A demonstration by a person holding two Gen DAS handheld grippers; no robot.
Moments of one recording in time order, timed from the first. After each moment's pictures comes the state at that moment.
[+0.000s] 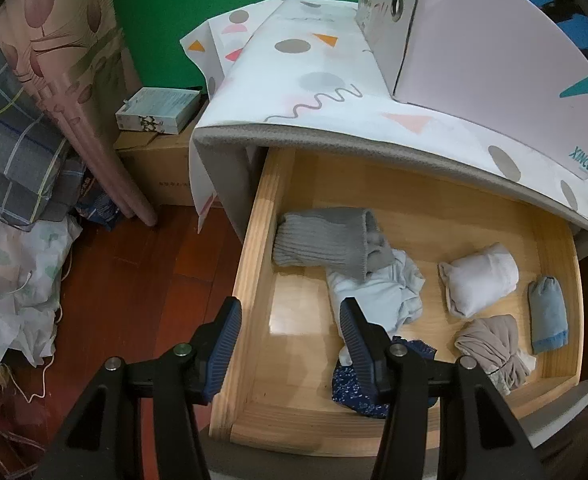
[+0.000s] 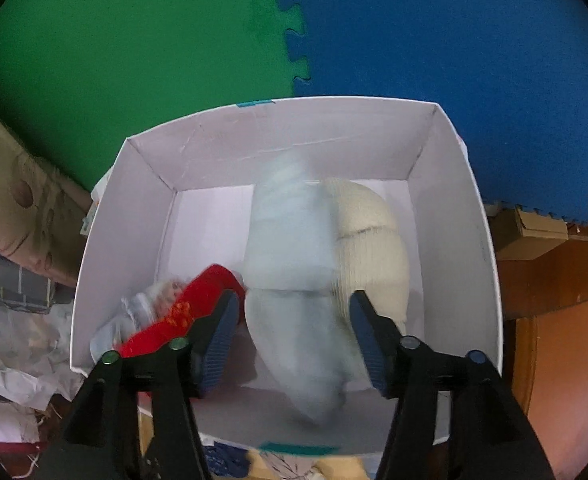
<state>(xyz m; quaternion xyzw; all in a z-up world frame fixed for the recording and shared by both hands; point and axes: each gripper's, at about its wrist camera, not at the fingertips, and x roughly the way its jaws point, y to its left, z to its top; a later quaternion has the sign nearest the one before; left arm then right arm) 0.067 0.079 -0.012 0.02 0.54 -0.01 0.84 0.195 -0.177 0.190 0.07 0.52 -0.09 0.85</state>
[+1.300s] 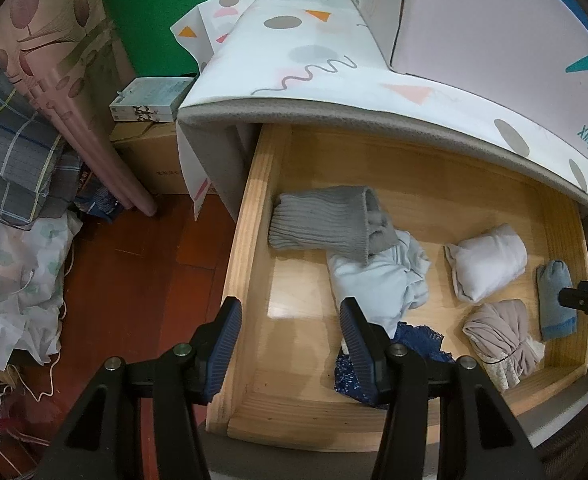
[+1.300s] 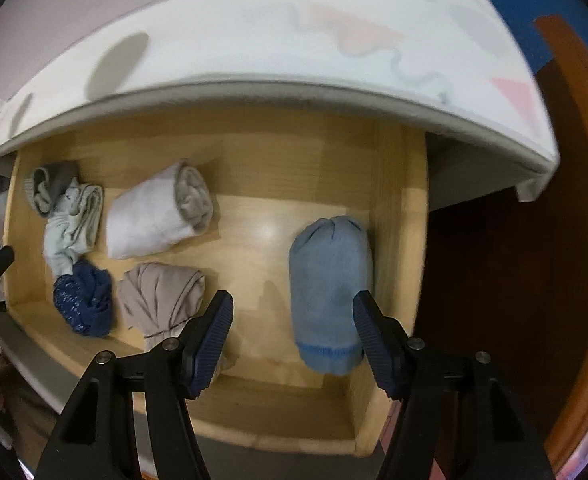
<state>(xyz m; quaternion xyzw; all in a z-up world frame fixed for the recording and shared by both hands) 0.070 0.075 -0.024 0.04 0.56 -0.02 0.83 0.042 -0.217 0.002 0.04 0.66 -0.10 0.75</state>
